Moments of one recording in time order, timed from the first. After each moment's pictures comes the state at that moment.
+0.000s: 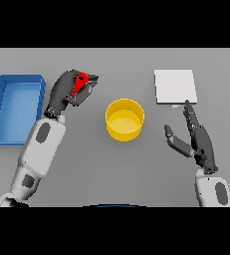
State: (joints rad) left arm -0.57 0.09 -0.12 -1.17 -0.45 0.09 0.04; right arm 0.06 -0.09 0.06 -1.65 0.13 0.03 -0.07
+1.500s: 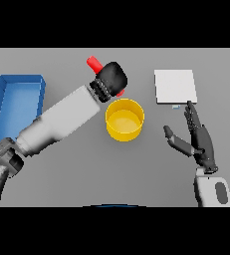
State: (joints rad) left arm -1.13 0.22 -0.82 -0.87 -1.18 -0.47 0.02; right arm 0.05 -0.07 0.03 -1.63 0.09 0.03 -0.05
